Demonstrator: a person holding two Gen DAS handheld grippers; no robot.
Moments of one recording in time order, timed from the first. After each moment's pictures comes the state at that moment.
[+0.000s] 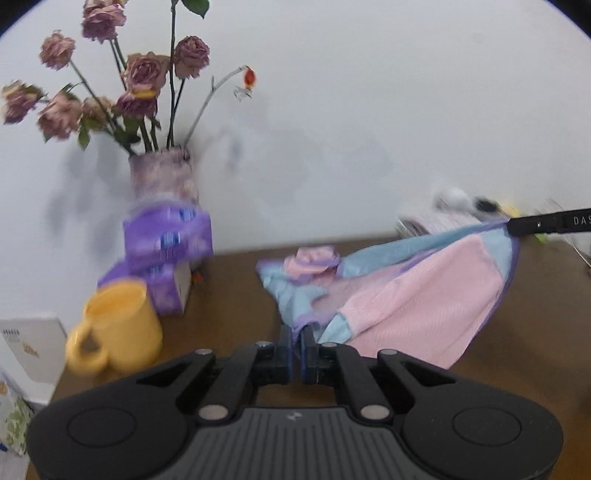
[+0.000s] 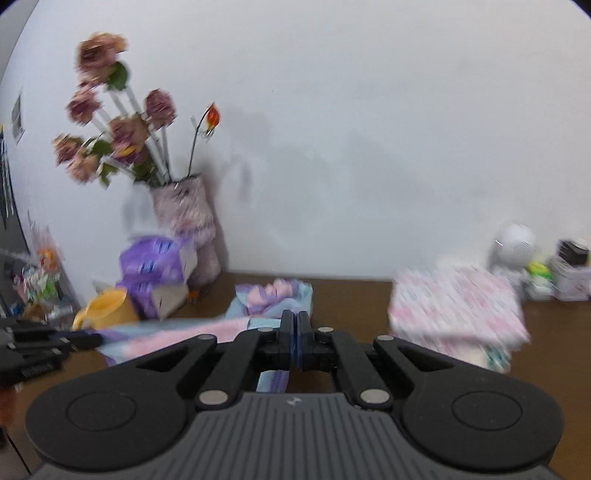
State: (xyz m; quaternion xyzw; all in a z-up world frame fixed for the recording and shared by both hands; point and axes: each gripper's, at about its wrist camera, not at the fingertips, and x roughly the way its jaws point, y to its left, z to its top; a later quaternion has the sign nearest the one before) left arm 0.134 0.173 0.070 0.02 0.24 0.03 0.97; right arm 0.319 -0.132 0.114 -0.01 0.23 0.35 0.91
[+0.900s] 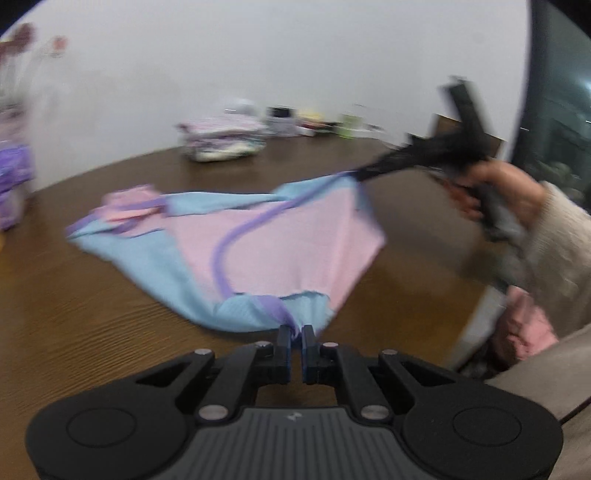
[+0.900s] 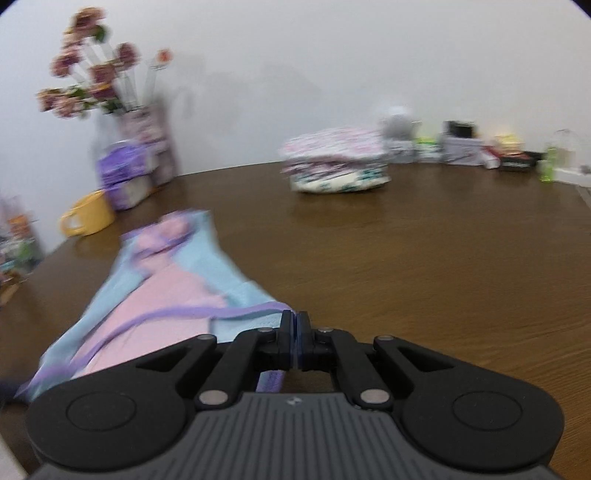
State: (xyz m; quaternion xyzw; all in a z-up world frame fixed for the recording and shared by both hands) left arm -0.017 0.016 0.011 0.05 0.33 -0.23 0.91; right arm 0.186 -0.287 0.035 -0.01 0.32 0.24 0.91
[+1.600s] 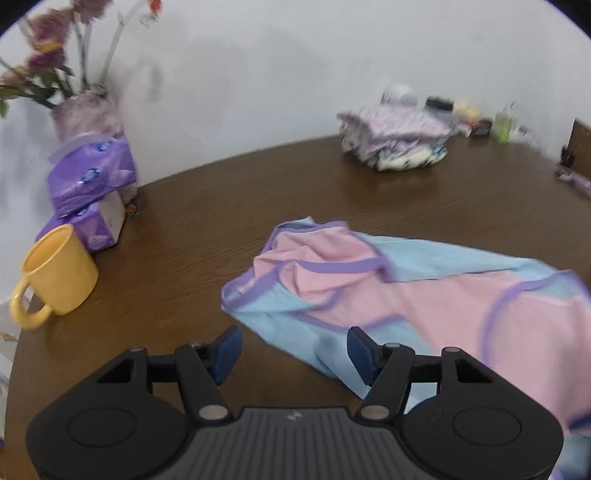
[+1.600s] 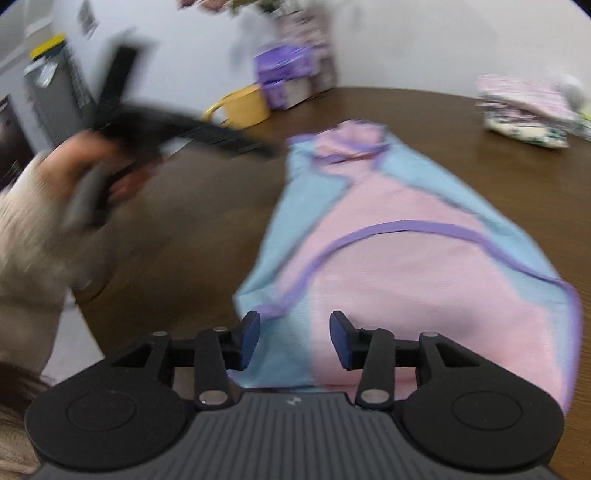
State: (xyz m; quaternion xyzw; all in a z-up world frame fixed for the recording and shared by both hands) left arm 0.181 0.107 0.032 0.08 0.38 -0.02 0.92; right arm 0.105 -0.166 0.017 -0.09 0.40 0.46 0.79
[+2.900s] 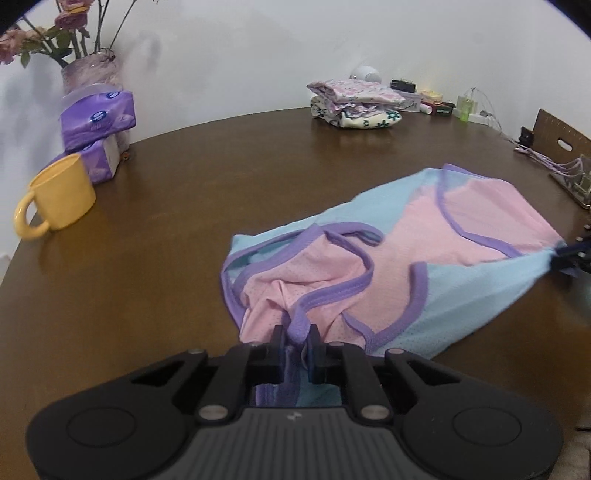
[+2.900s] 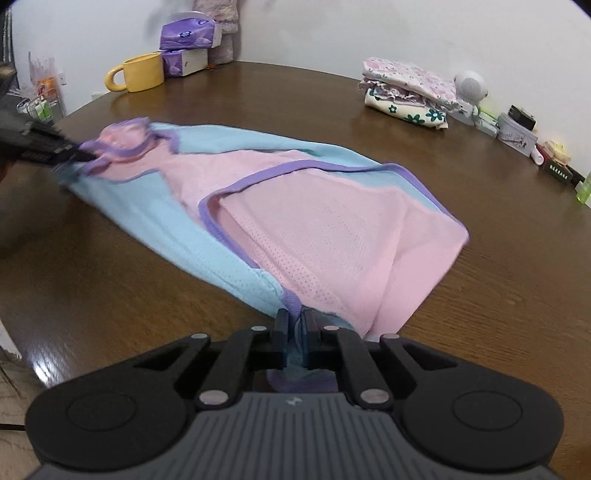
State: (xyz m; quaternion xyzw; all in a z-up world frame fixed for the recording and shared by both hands) left arm 0.041 0.107 -0.002 0.04 0.39 -0.06 0.92; right arm 0.107 -0.251 0.003 -0.18 0.39 0.31 0.85
